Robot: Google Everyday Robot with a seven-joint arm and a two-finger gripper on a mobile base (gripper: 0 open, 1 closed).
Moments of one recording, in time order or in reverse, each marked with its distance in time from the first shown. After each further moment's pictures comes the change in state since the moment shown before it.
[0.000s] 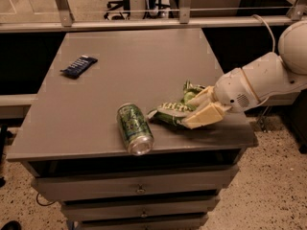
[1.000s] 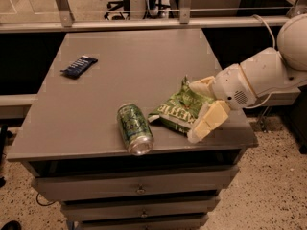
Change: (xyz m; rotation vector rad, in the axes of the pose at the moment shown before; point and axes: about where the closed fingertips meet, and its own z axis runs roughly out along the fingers) arm -0.016 0.006 -0.001 0.003 -0.002 -0.019
